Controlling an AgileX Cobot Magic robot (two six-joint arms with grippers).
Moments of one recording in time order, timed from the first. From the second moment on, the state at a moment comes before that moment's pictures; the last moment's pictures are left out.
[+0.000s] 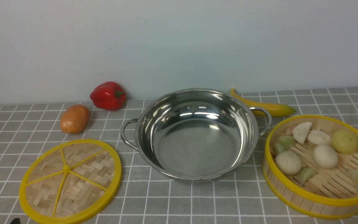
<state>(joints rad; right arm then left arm) 0.07 0.00 0.01 -0.23 0.29 0.36 -0.03 0.09 0.01 0.30 0.25 -0.15</state>
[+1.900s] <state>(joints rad) 0.07 0.00 0.01 0.31 0.04 0.55 -0.03 0.09 0.01 -0.32 0.00 -0.48</state>
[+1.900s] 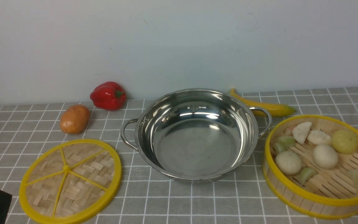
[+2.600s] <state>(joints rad) 0.07 0.00 0.01 0.36 -0.07 0.60 -0.03 0.09 0.01 -0.33 -0.24 -0.47</state>
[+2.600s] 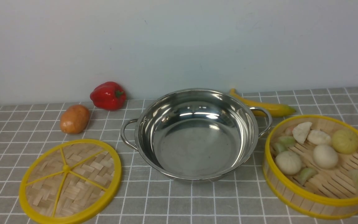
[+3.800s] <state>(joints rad) 0.07 0.65 -0.78 0.13 0.77 0.29 -0.03 0.59 -0.52 -0.17 0.58 -0.09</state>
